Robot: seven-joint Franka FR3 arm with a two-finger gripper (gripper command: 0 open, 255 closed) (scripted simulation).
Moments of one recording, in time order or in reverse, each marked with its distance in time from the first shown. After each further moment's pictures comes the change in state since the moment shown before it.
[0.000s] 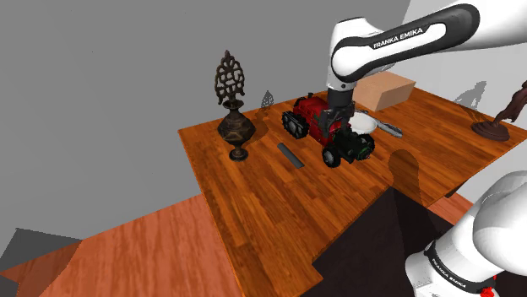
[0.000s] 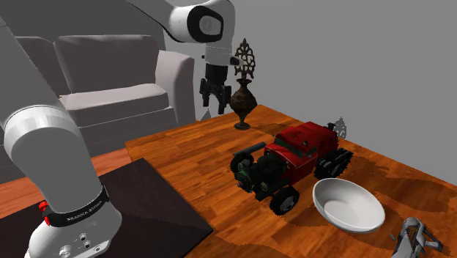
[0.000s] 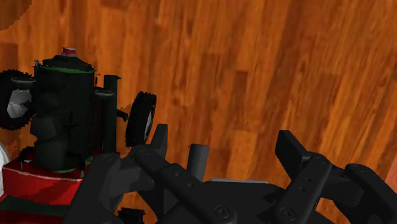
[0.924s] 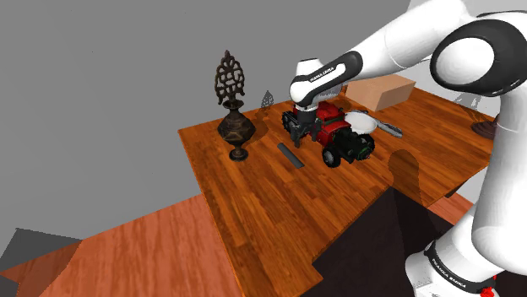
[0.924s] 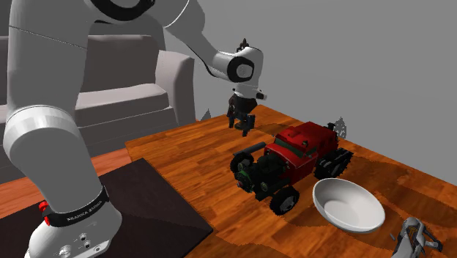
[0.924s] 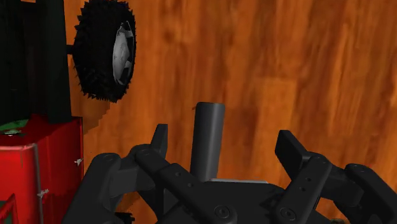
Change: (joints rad) arm -0.018 0.563 -0.003 0.367 0.079 0.147 0.002
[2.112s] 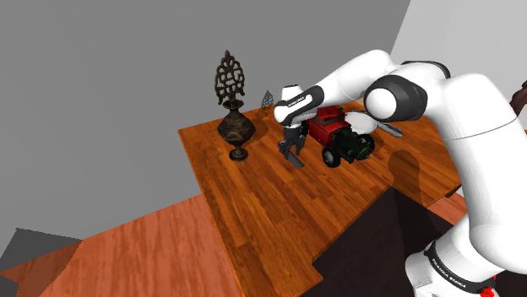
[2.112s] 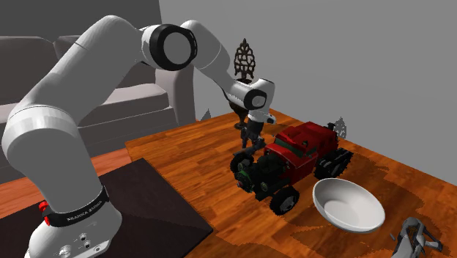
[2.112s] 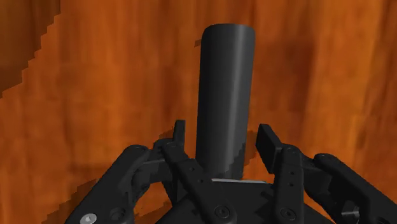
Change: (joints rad) arm -0.030 0.446 0.016 0.399 0.042 0.017 0.015
